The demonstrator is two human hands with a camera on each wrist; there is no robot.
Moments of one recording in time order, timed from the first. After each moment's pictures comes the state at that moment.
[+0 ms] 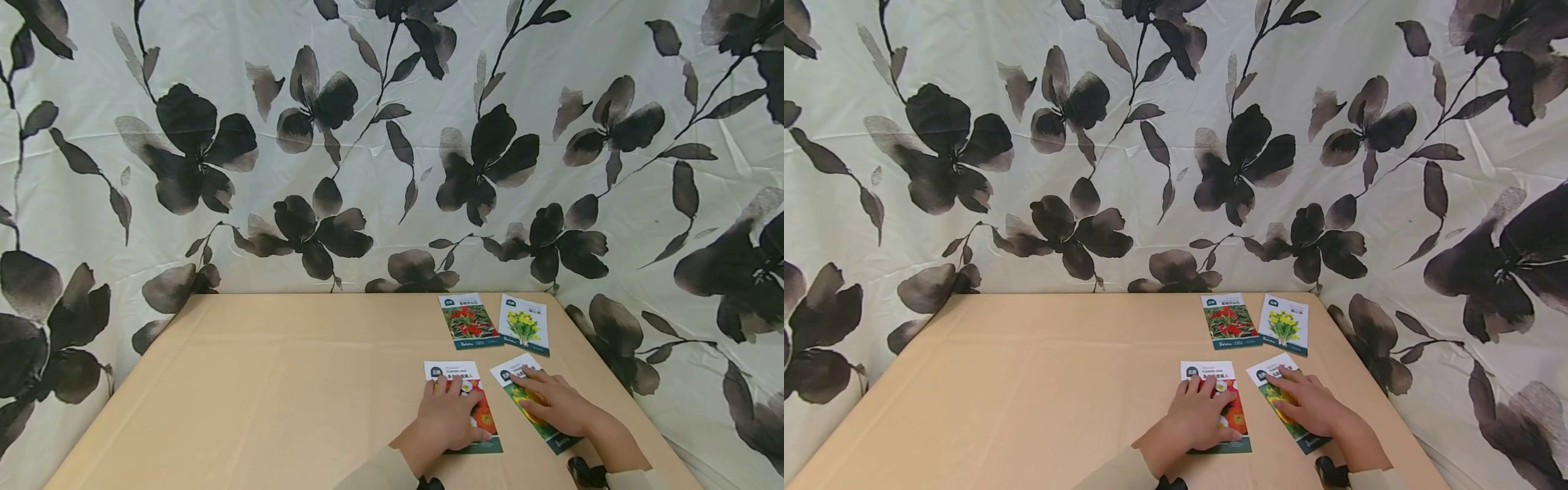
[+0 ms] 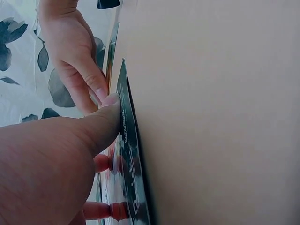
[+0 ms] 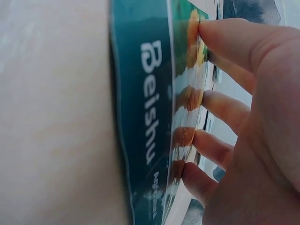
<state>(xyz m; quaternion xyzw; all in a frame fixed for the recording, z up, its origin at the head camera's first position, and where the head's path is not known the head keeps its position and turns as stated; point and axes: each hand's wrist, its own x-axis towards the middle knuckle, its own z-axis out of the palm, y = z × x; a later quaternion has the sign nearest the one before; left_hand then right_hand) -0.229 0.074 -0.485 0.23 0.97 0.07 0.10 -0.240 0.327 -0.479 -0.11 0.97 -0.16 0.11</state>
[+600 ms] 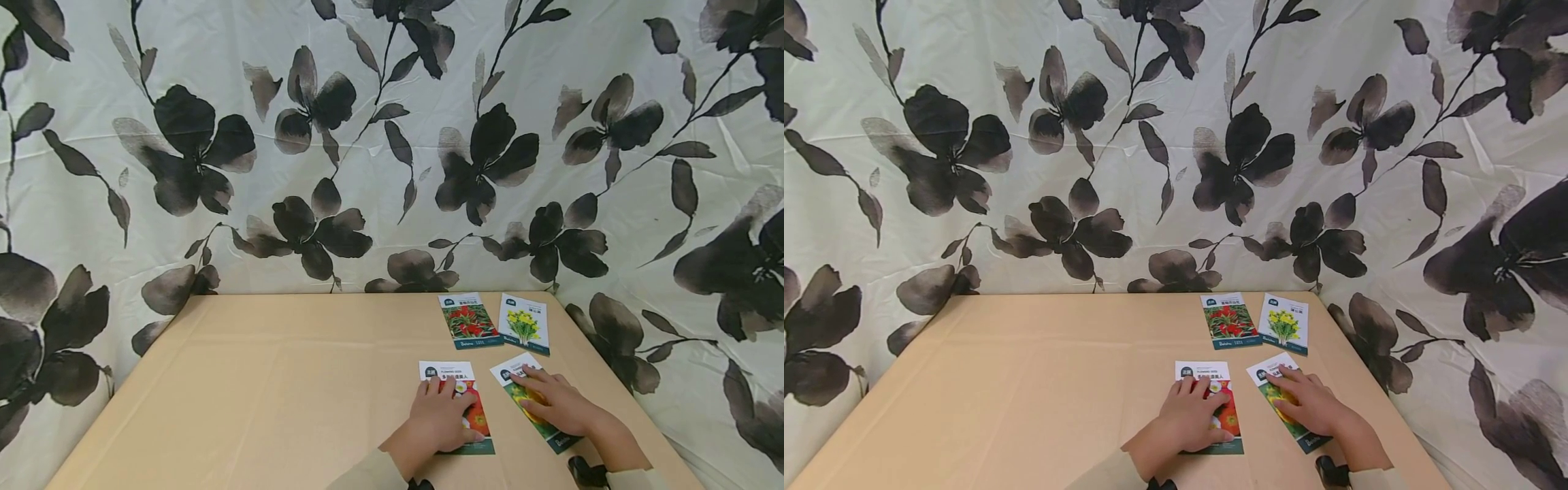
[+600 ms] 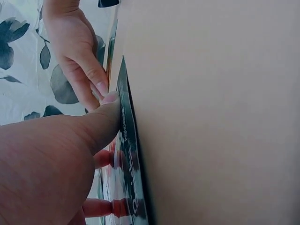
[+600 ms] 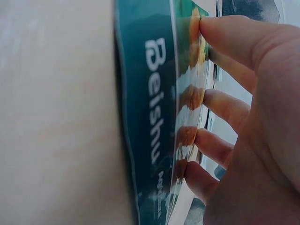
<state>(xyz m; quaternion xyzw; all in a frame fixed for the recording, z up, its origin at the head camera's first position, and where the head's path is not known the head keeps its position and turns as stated) -0.227 0.058 -0.486 0.25 0.96 0.06 0.09 -0.242 0.329 -0.482 -0.11 0.97 -0.16 0.11</state>
